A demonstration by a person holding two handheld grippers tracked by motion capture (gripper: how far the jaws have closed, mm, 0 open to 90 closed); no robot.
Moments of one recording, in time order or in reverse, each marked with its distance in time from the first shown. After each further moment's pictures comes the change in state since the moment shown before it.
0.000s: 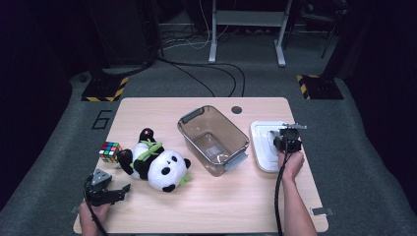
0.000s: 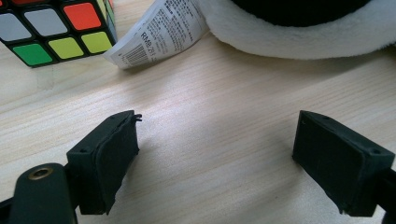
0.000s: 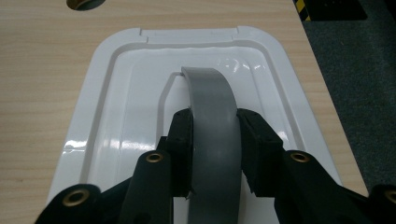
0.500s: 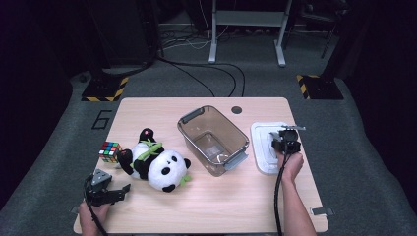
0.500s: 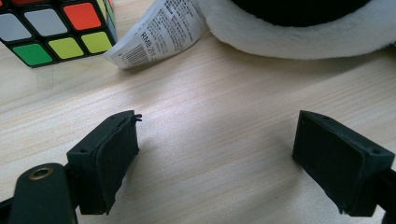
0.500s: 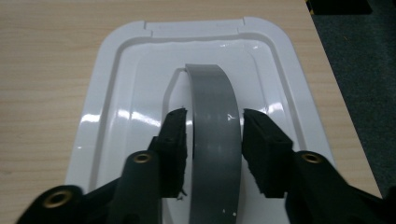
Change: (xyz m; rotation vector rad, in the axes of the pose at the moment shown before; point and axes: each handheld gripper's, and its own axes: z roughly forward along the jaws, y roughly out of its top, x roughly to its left) left arm 0.000 0.000 0.000 0.000 0.000 0.000; right arm -0.001 -0.004 0.004 0.014 0.020 -0.012
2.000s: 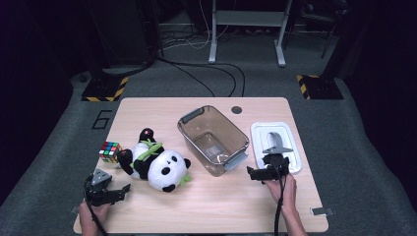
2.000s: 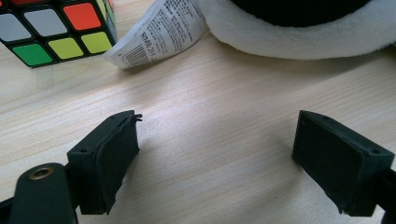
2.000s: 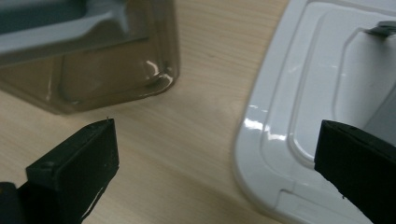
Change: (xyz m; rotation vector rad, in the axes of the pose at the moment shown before) left arm 0.001 0.000 0.000 0.001 0.001 0.008; right arm 0.053 -0.062 -0.068 0.025 0.351 -0.316
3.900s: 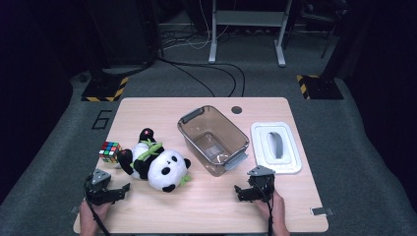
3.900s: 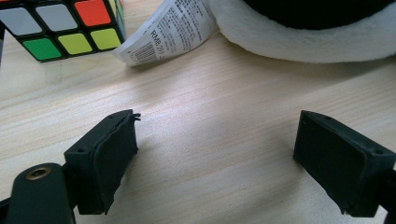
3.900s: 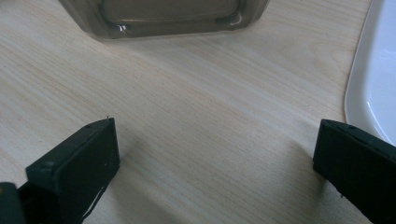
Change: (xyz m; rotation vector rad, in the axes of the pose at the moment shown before) left arm -0.001 0.001 0.000 0.013 0.029 -0.039; right arm 0.040 -0.051 0.030 -0.002 0.044 -0.114
